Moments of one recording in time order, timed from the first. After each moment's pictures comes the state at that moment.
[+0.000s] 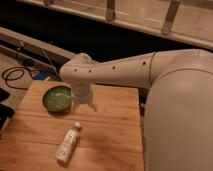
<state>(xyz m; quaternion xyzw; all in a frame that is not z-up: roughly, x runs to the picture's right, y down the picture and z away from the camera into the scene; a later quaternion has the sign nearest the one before) -0.103 0.101 0.704 -0.26 0.23 0.64 0.68</state>
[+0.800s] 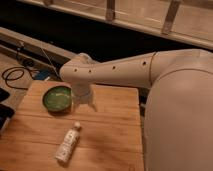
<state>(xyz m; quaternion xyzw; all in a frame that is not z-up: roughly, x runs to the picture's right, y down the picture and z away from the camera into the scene) -0.103 0.102 0.703 -0.26 0.23 0.65 0.68</state>
